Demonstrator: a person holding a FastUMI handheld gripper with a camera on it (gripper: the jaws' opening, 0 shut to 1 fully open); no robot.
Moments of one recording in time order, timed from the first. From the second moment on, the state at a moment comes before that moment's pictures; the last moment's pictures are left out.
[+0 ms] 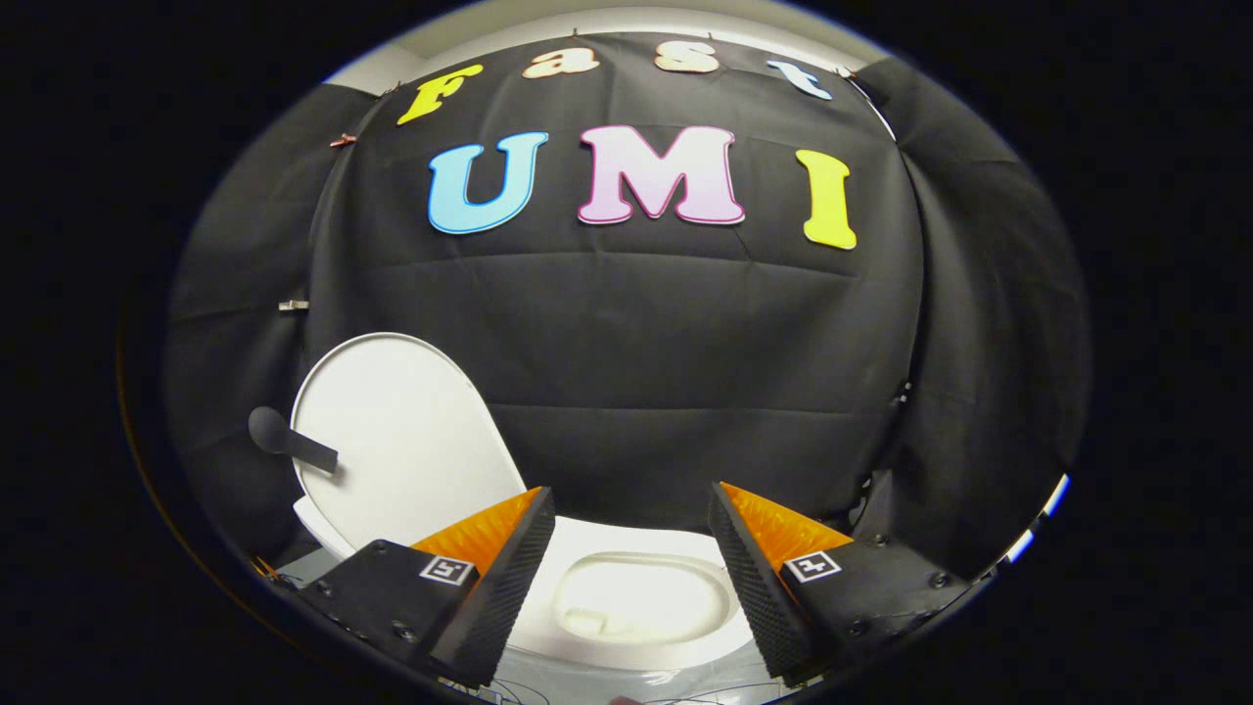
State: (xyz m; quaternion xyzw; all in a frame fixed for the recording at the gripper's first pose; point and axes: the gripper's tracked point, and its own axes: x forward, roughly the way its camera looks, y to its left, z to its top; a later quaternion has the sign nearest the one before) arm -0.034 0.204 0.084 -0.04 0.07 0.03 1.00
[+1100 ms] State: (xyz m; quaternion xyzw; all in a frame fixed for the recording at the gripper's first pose) arm -0.004 0.091 0.029 -0.02 0.00 0.02 1.00
